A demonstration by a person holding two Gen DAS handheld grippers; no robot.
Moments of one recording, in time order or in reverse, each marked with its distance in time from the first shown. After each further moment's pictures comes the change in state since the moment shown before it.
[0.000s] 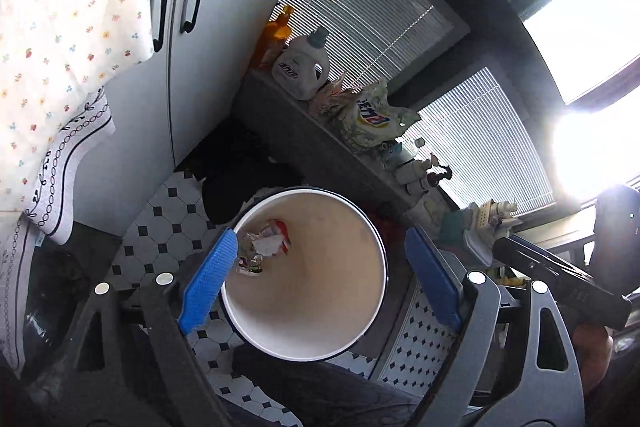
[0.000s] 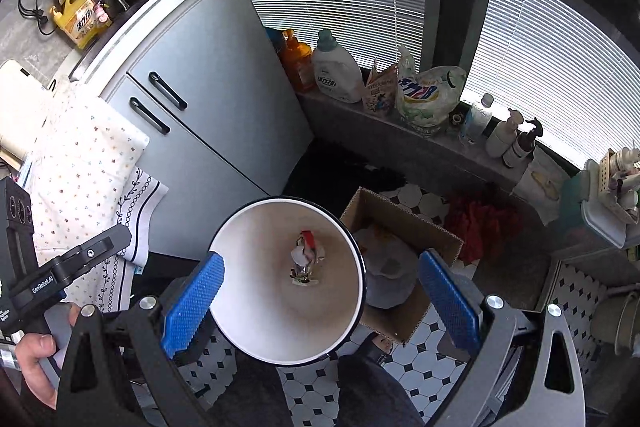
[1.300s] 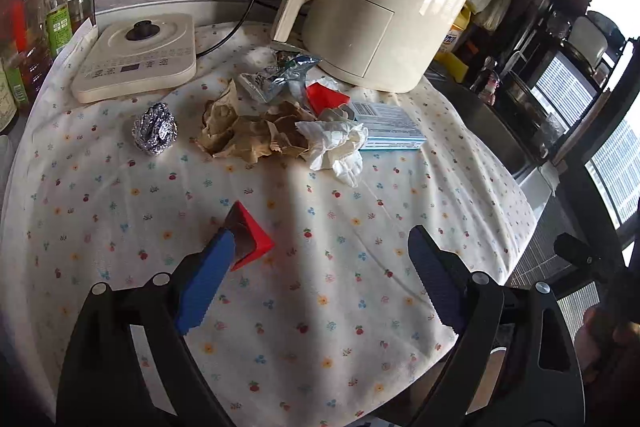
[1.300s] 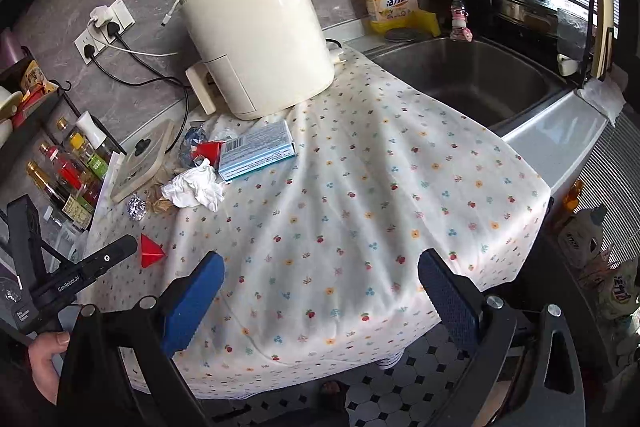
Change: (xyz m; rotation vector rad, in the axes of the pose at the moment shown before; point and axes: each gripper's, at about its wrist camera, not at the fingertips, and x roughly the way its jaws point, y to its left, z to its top) left arm -0.358 0.361 0.000 -0.374 -0.521 0.463; right arm -0.004 0.522 0.013 -0.570 -0.111 0.442
